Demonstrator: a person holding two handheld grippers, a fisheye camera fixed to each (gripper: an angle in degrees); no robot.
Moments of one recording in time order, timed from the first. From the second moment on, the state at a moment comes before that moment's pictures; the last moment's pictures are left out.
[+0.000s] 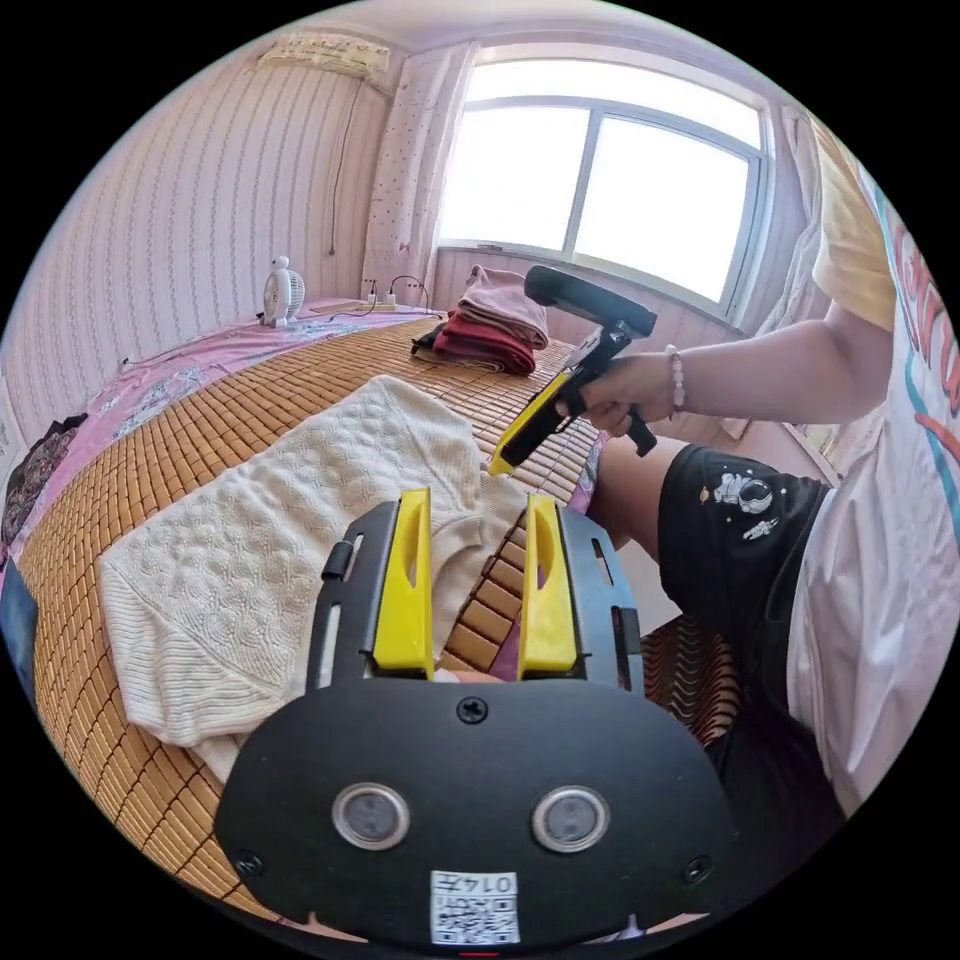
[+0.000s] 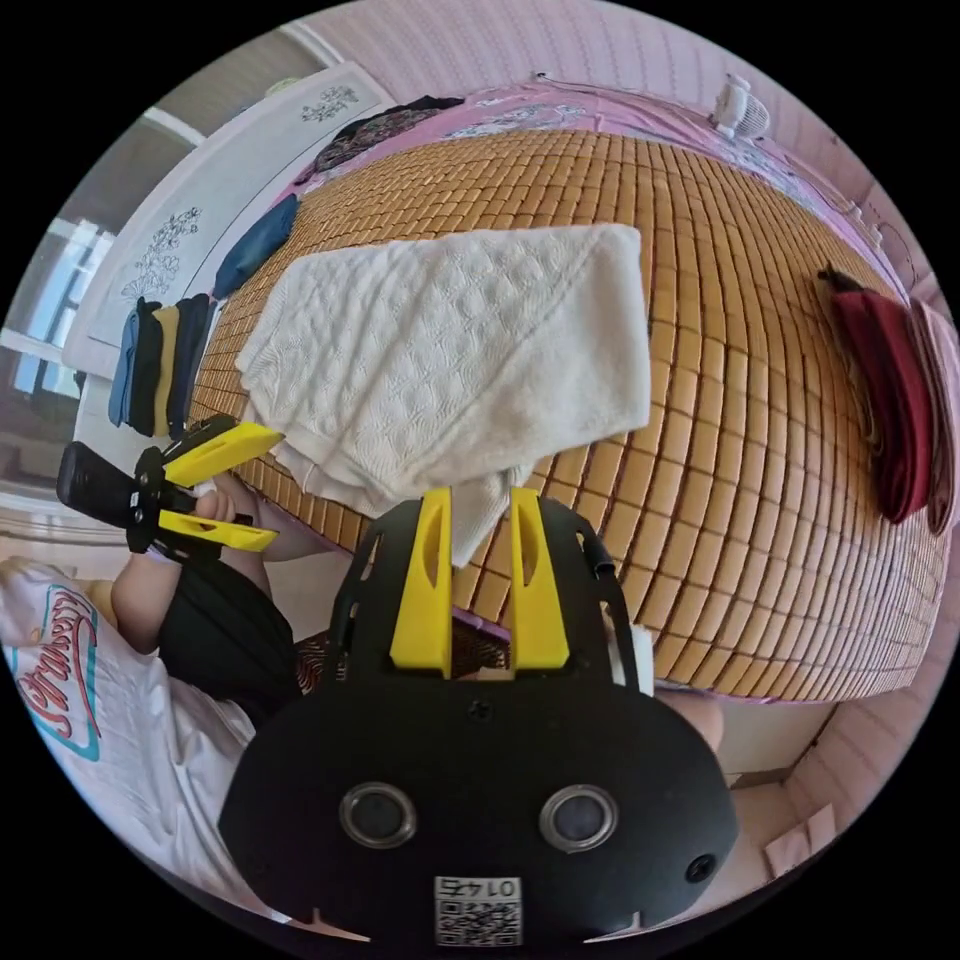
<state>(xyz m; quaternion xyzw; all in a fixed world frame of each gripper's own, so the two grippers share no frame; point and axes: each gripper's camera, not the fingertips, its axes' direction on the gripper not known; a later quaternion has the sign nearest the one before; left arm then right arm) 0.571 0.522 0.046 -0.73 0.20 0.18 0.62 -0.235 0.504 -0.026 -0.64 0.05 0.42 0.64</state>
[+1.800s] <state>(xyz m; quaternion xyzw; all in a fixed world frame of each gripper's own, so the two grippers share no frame) 0.429 0.449 -0.003 -0.77 0.01 0.02 0.63 -0.080 0.438 -0.163 -0.29 -0.06 0.60 0.74</state>
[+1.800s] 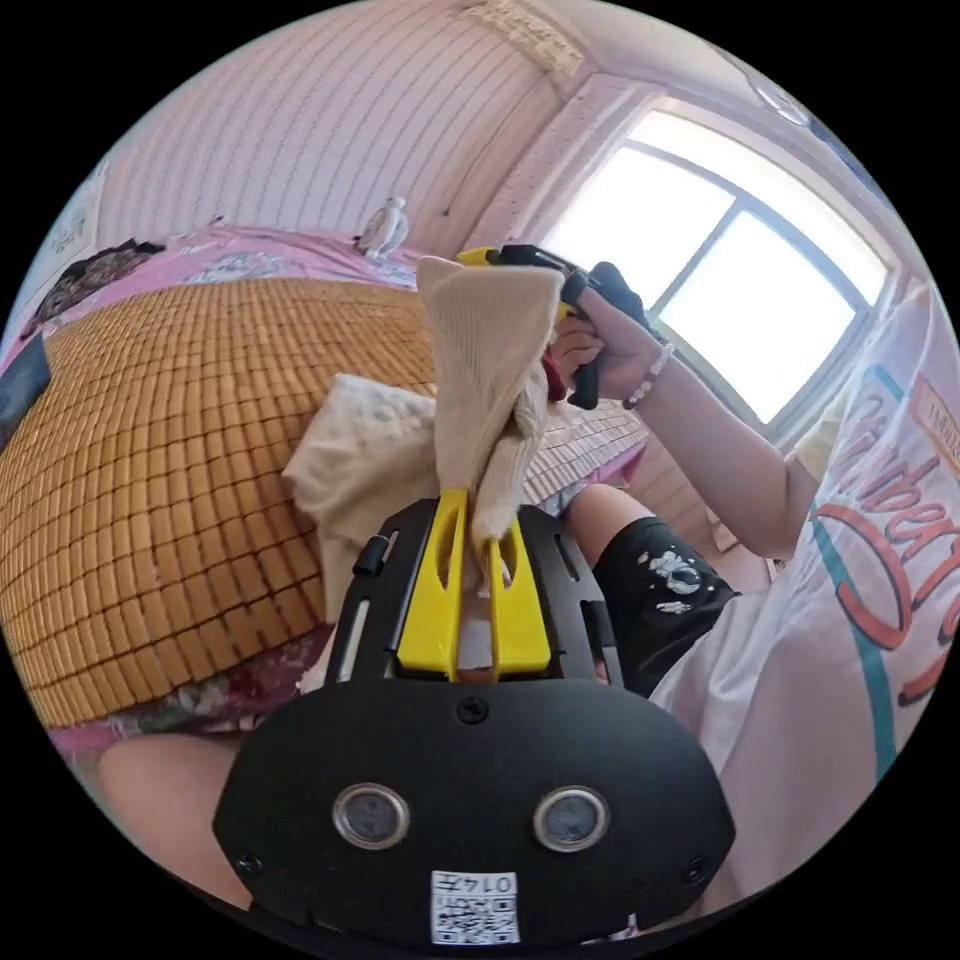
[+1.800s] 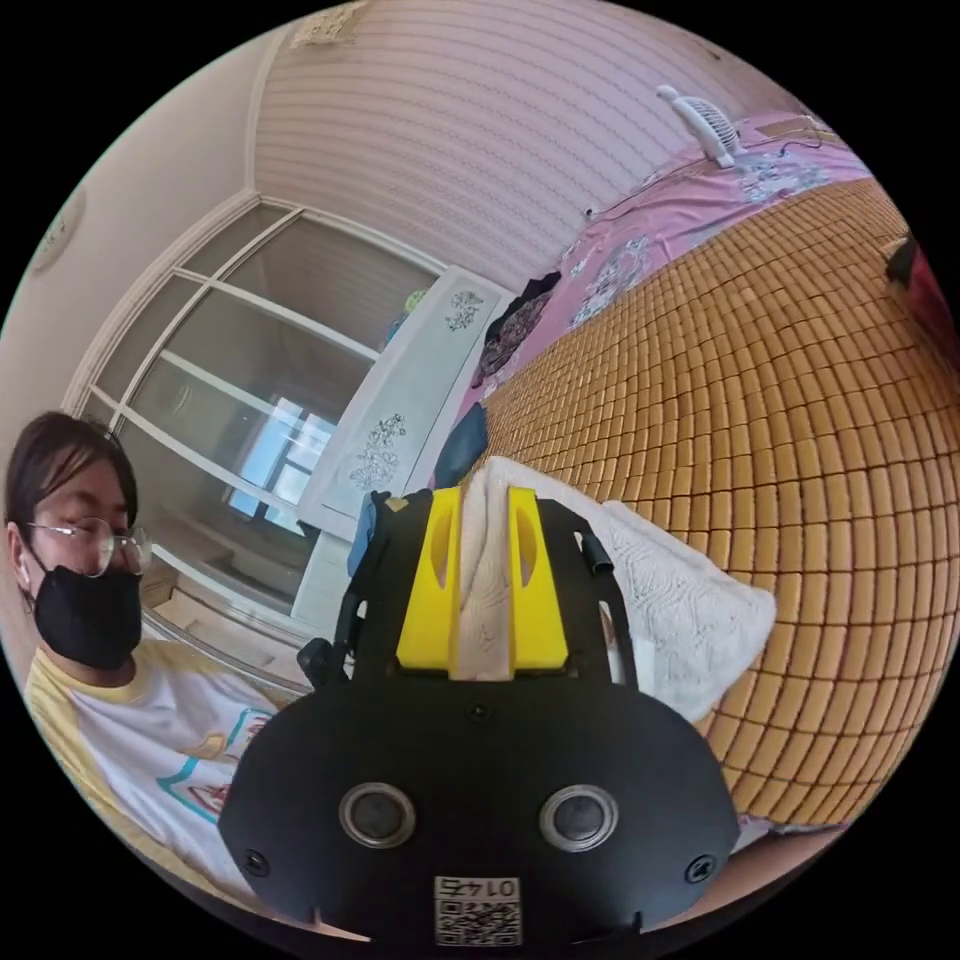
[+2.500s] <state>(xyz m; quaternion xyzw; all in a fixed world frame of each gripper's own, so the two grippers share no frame) 0.243 0.529 0.056 -0.84 -0.06 0.02 0.54 -0.188 0.522 -0.215 -0.38 0.12 0.58 0.71</state>
